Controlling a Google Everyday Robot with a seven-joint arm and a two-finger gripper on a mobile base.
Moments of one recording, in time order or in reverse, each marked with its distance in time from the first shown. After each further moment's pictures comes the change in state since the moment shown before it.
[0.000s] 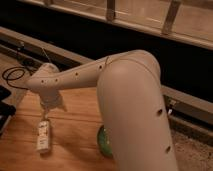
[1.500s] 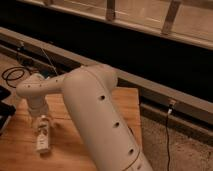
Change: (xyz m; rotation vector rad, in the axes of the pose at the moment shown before) arm -0.017 0.075 0.099 -0.087 0.184 -0.100
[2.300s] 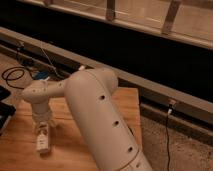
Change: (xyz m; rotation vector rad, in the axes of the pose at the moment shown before) arm 0.020 -0.005 0.032 -0.030 0.078 0.022
